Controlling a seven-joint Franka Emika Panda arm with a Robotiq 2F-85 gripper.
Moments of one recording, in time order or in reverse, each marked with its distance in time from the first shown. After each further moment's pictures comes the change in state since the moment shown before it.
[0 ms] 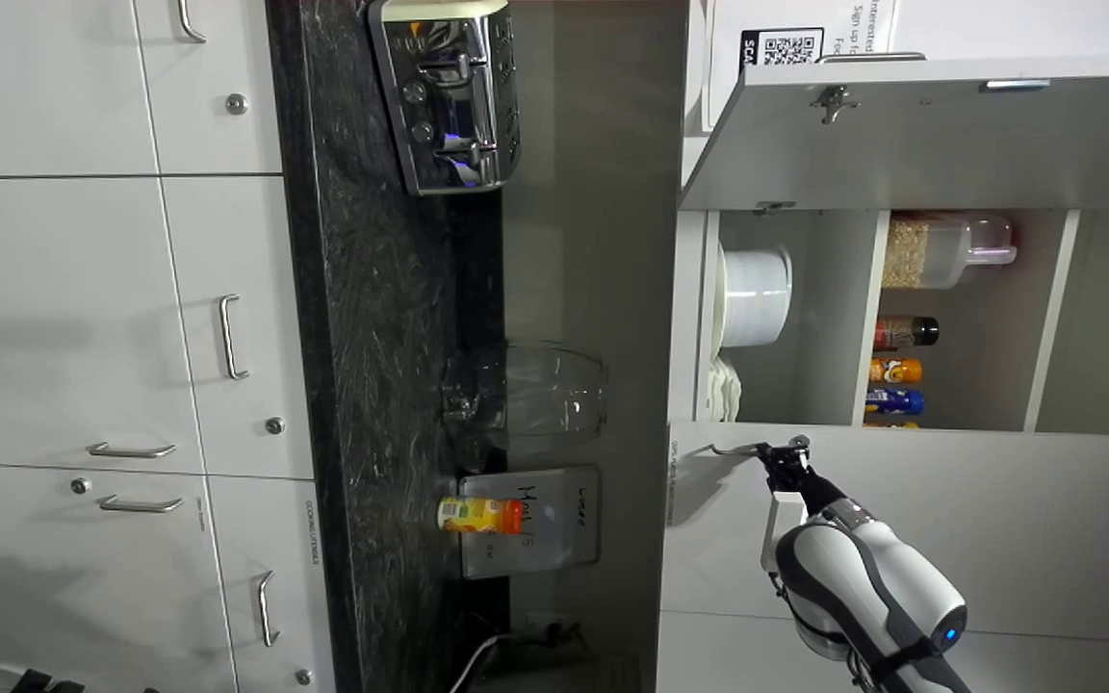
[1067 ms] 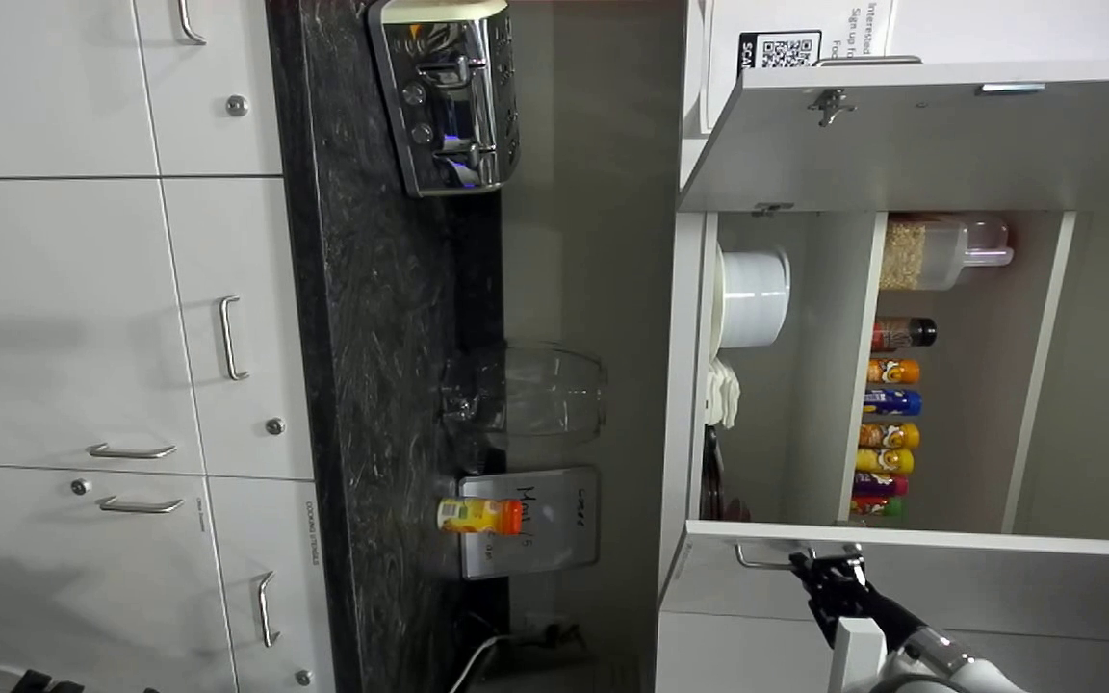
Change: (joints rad) arm -0.055 -0.657 0.019 -0.471 0.081 -0.269 0.091
